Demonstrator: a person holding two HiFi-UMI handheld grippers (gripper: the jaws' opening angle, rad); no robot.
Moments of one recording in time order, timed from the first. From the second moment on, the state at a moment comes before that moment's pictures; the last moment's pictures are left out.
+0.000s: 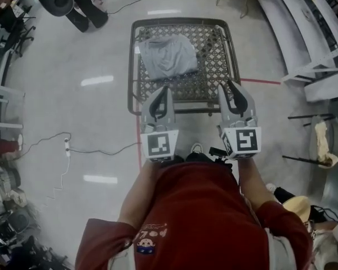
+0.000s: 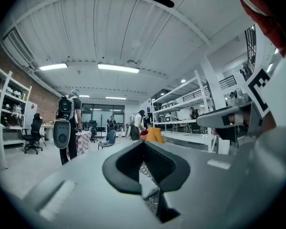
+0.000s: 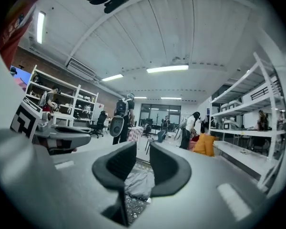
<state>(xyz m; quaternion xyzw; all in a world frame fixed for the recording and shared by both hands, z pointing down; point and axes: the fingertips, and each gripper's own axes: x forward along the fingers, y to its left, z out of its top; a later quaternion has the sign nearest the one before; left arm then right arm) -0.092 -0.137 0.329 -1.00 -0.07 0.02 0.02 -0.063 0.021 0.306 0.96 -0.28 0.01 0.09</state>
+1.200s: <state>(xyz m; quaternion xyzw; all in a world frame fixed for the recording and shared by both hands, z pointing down) -0.099 -0.078 0.302 -1.00 -0.07 0.03 0.00 -0.071 0.035 0.293 0.95 -0.31 0.00 0.06</state>
